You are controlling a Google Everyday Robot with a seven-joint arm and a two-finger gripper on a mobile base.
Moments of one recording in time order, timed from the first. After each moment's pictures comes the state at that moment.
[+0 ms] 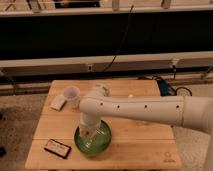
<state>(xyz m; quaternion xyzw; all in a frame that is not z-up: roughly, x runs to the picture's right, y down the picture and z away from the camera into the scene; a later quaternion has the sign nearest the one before) -0.091 0.228 0.691 -0.20 -0.36 -0.59 0.69</state>
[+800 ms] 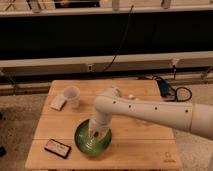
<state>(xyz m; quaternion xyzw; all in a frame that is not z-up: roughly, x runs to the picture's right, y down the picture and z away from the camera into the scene) -0.041 0.235 0.708 -0.23 -0.37 -0.53 0.72</state>
